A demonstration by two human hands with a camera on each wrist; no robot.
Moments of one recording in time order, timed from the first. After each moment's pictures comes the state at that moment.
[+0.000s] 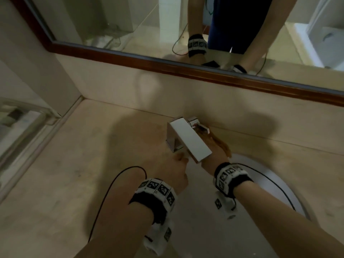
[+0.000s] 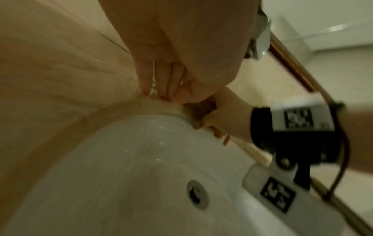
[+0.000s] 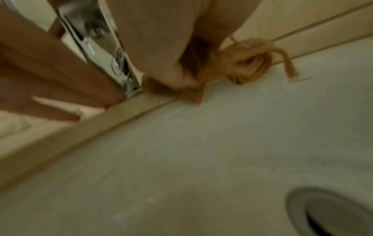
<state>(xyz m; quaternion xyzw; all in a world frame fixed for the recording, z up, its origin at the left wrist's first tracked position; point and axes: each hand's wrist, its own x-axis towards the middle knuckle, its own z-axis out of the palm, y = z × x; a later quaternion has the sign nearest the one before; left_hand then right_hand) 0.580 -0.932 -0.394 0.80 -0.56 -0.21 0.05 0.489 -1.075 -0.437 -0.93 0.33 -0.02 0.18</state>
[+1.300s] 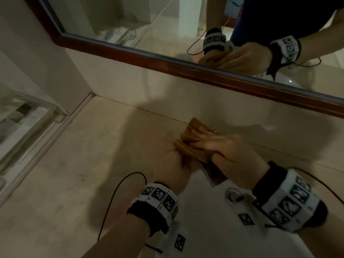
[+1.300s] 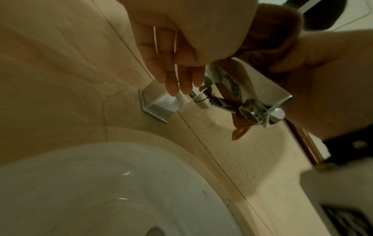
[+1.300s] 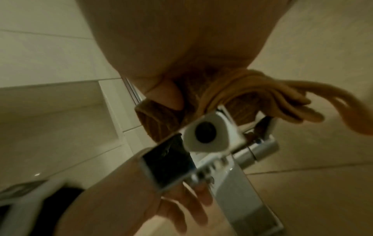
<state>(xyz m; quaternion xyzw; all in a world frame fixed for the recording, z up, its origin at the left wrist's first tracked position) 0.615 -0.953 -0.369 0.87 -0.38 -0.19 0.24 0.508 -1.079 -0.324 -0.94 0.08 -0.03 0.34</state>
